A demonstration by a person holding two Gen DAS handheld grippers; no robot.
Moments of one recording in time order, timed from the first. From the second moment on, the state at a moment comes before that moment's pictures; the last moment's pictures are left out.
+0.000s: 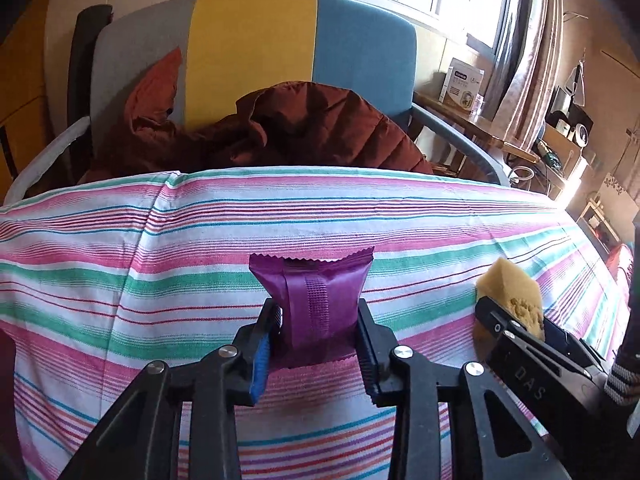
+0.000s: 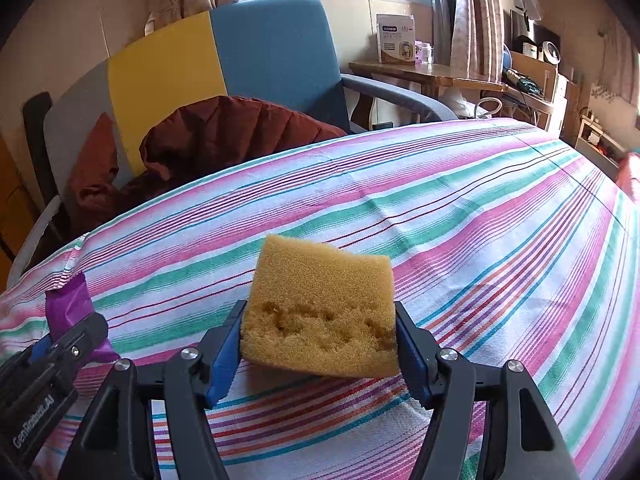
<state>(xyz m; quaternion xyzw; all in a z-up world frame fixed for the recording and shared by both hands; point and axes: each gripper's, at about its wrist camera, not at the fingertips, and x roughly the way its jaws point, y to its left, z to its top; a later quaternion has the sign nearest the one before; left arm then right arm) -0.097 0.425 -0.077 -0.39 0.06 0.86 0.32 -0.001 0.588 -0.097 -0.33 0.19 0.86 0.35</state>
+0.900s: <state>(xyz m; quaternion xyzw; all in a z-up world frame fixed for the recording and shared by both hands) 0.005 0.260 -0.028 -0.36 -0.03 0.87 0.35 -0.010 0.544 -0.073 -0.30 0.06 0.88 0.37</state>
